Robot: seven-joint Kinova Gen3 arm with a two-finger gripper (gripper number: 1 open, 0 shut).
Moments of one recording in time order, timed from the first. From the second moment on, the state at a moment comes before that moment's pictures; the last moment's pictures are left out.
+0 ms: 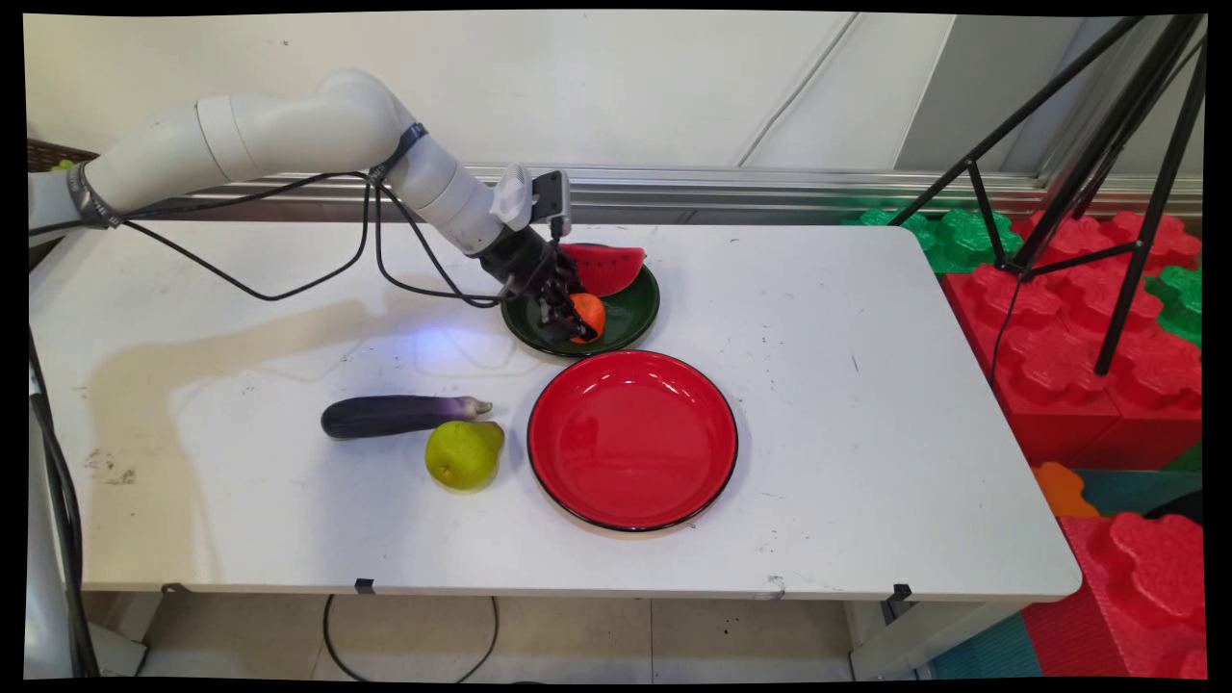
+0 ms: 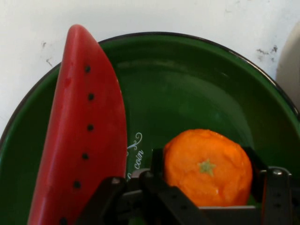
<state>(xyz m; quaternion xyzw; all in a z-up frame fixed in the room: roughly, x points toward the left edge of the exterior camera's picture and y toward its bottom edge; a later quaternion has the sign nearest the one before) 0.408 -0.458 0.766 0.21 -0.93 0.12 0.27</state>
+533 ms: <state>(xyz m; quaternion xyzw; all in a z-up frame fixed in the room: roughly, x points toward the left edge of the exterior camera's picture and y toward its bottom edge) 0.415 -0.448 0.783 0.22 -0.93 0.13 0.28</state>
